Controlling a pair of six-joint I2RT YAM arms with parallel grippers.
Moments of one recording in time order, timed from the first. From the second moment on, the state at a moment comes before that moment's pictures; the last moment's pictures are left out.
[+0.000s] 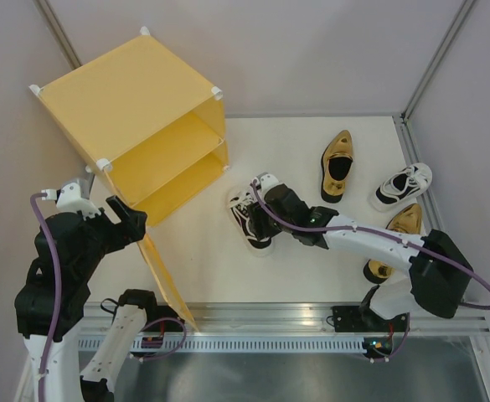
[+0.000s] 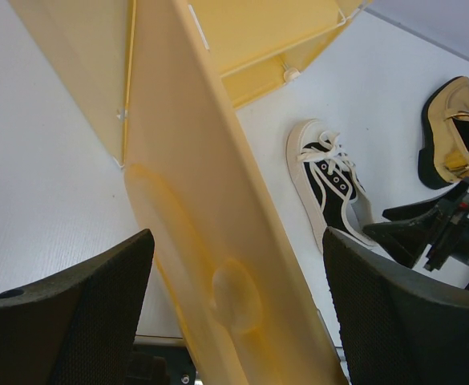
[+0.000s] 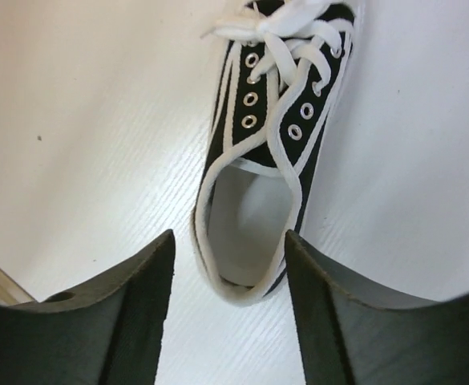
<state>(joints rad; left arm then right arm) -0.10 0.58 1.30 -1.16 -0.05 -0.43 0.89 1.45 0.92 -0.20 0.08 0.33</state>
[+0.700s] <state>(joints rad) -0.10 0.57 1.29 -1.15 -0.05 -0.43 0.94 1.35 0.58 0.11 0.15 0.38</state>
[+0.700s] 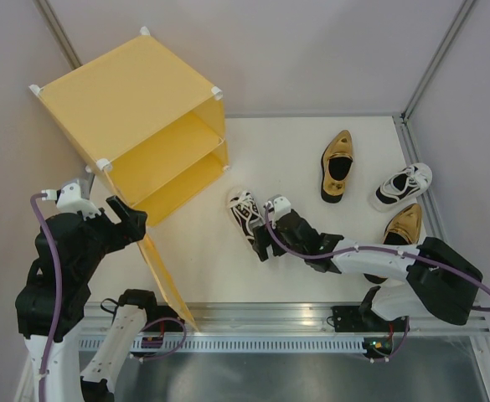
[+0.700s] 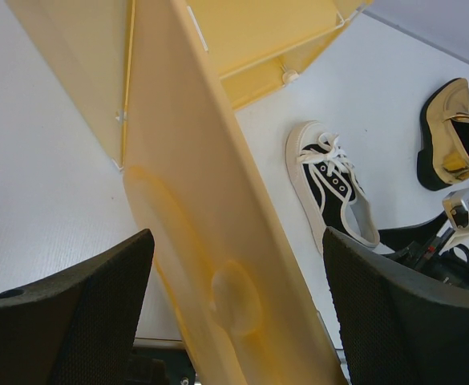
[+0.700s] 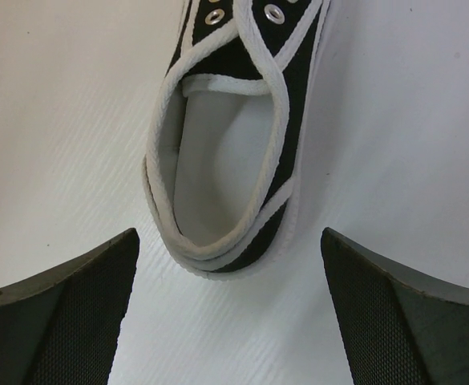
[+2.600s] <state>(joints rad) -0.10 0.57 1.29 -1.15 -0.05 -0.43 1.02 1.29 0.66 0.21 0.20 0.25</state>
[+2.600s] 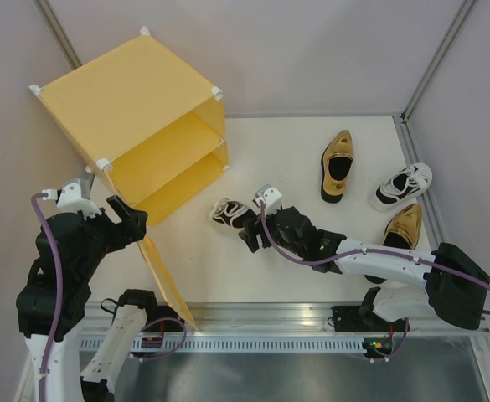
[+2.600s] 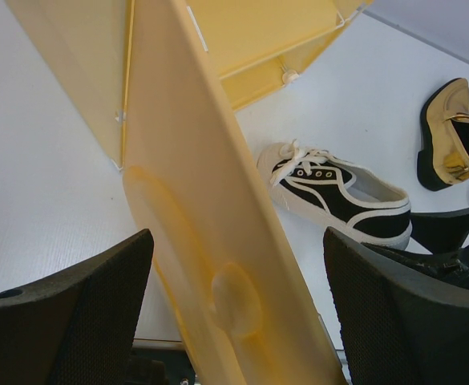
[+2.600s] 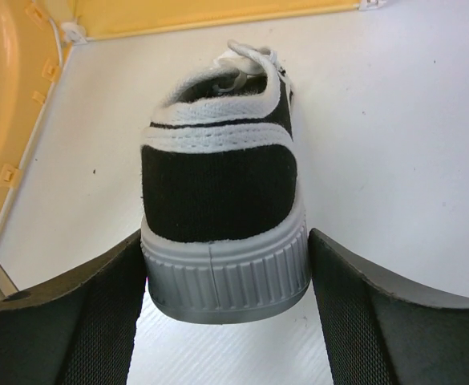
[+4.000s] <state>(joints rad) -0.10 0.57 1.28 -1.14 -0.04 -0.43 1.03 1.27 0.77 -0.15 0.22 0.39</state>
